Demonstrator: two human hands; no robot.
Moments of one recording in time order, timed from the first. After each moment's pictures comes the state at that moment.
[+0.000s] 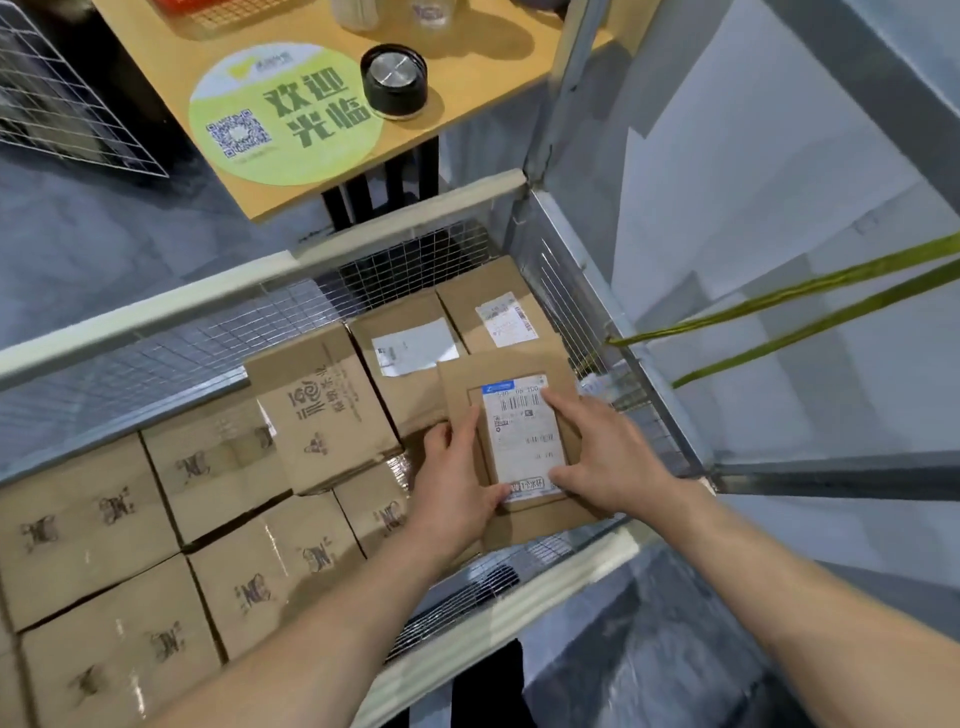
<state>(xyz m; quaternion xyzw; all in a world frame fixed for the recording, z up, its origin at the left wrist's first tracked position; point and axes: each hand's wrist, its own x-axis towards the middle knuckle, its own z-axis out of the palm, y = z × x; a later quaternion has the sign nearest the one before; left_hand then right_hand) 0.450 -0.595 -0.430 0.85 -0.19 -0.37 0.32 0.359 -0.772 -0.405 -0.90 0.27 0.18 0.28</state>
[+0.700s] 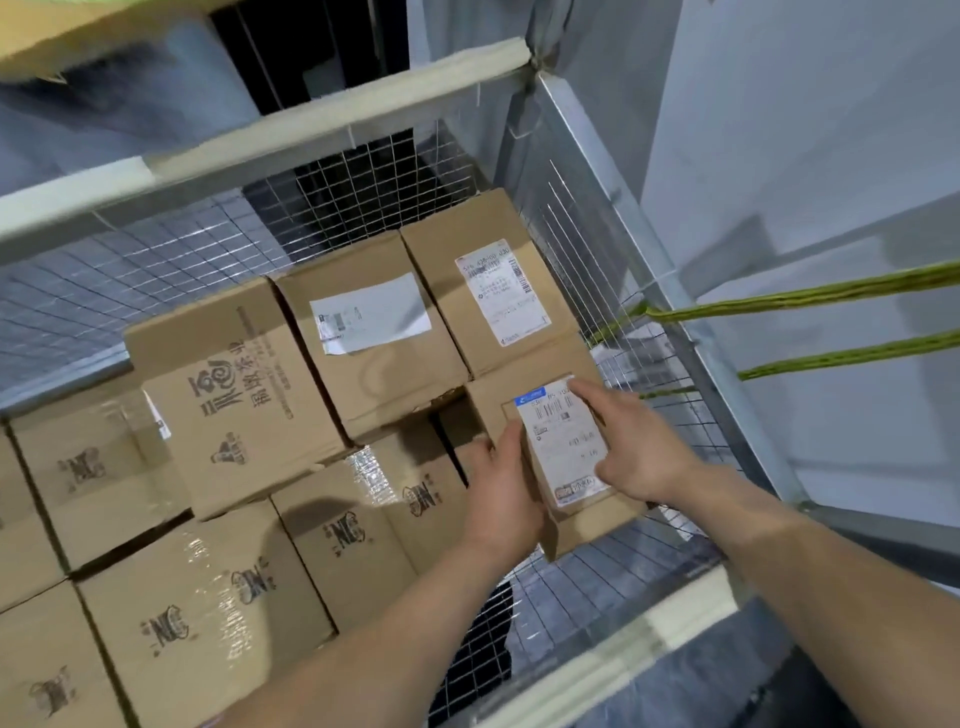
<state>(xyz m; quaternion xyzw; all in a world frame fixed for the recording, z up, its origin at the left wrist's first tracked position) 0.413 -0.676 -0.562 0.80 -0.16 -0.46 0.34 0.354 -0.850 -0.555 -0.87 0.30 0.30 0.26</state>
